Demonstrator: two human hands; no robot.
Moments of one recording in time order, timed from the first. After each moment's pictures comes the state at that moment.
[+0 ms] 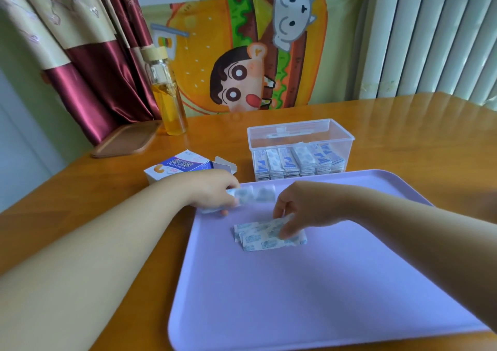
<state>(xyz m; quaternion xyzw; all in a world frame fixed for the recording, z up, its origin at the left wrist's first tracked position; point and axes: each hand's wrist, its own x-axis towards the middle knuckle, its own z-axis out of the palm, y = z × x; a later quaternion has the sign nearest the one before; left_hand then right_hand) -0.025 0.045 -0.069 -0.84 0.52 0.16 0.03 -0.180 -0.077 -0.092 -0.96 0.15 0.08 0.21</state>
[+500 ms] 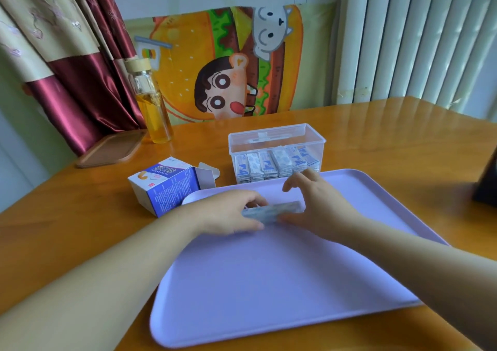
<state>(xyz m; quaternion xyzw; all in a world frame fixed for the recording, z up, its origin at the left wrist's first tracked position) -0.075 0.035 -0.095 -0.77 0.60 0.19 -0.09 -0.228 -0.089 -0.122 -0.94 0.24 -0.18 0.18</state>
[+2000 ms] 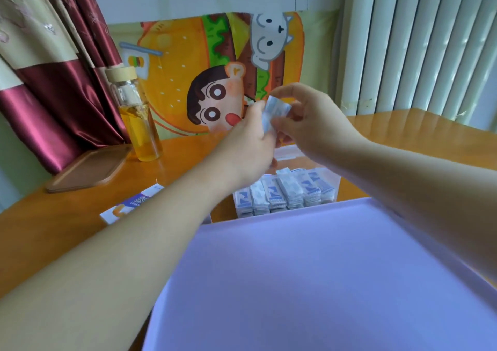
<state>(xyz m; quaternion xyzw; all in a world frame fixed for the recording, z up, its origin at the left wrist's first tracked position) -0.062 -0.036 -0.015 -0.73 0.55 0.06 -0.41 -0.144 -0.135 -0.016 -0.82 0.17 -0.40 0.36</state>
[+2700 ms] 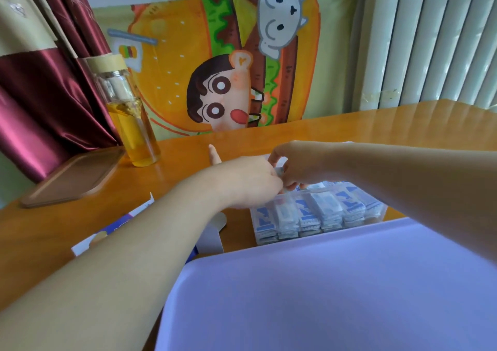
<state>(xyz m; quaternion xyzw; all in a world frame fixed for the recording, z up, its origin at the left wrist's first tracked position) 0.008 -0.080 -0.052 -0.83 0.55 0.06 0.09 -0.055 -0.190 -0.065 -0.92 0.28 0.00 0.28</state>
